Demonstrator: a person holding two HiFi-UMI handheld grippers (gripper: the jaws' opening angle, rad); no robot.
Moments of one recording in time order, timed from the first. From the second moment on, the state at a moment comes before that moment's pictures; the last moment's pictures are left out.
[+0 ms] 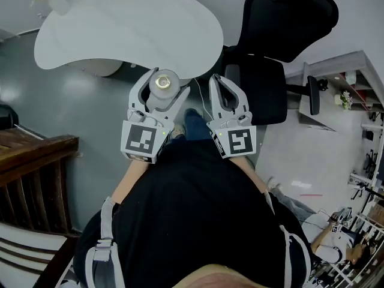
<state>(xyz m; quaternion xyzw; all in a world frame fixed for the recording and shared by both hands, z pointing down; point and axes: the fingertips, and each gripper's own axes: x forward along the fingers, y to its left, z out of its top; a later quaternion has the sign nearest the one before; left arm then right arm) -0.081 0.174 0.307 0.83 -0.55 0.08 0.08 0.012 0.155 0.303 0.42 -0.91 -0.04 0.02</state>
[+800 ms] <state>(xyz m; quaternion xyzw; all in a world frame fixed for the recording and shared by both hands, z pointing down) -0.087 0.052 0.313 0.84 -0.53 0.07 0.07 -0.006 0.027 0.317 0.41 -0.91 -0.05 0.05</state>
